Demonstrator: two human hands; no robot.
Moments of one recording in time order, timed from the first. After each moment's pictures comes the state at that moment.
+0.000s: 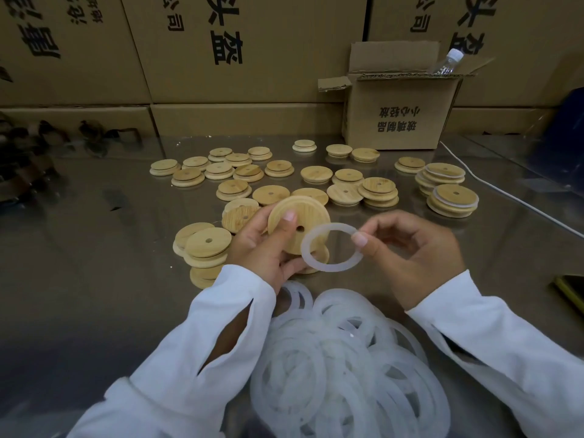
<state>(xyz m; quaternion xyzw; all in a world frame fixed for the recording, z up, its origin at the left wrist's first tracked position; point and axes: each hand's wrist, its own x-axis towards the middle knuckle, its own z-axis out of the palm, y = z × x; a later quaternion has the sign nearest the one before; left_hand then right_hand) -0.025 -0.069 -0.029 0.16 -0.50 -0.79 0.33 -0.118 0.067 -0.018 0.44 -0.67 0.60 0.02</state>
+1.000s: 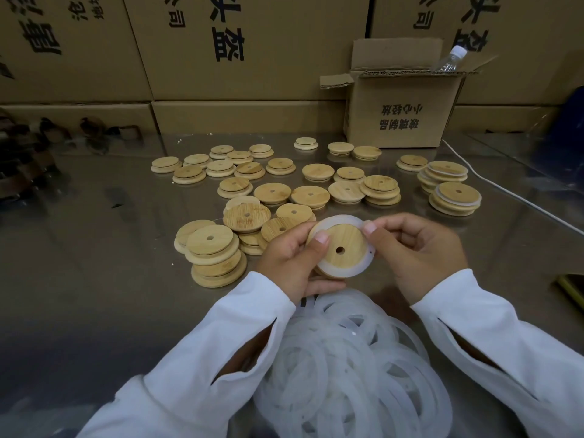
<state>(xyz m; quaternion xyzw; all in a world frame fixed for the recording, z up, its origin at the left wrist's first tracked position) -0.027 -0.052 -0.031 0.12 -0.60 -0.77 0.20 -0.121 0.060 -0.023 0.32 -0.67 0.67 -0.04</state>
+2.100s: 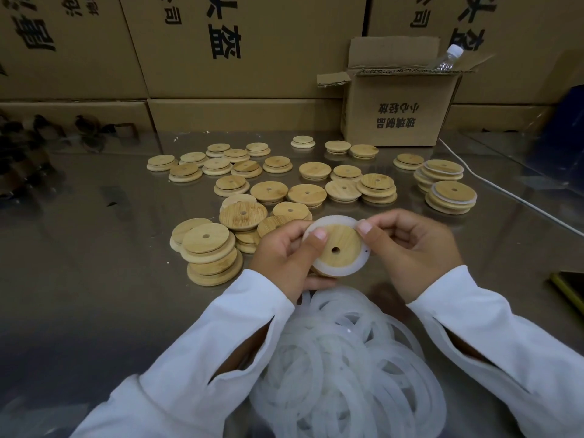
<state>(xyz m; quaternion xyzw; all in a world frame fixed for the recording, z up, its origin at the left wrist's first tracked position) -0.026 -0.048 -0.032 0.14 -0.63 -0.72 0.26 -0.119 0.063 -0.018 0.35 -0.68 0.64 -0.04</state>
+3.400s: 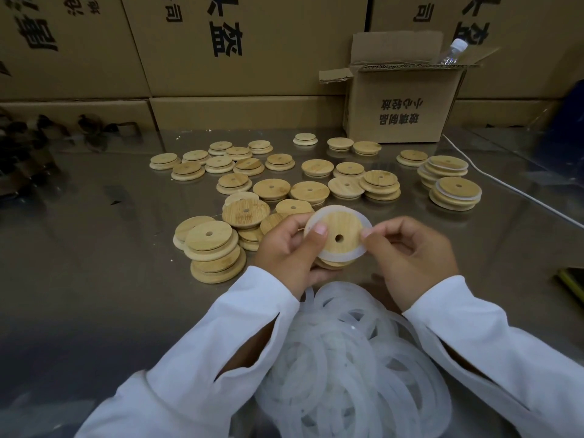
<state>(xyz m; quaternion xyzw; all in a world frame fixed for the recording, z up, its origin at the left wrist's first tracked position) -0.031 -0.050 -0.038 0.15 -0.59 -0.74 0.28 -0.110 0.060 -0.026 0.25 -0.72 0.64 -0.04</state>
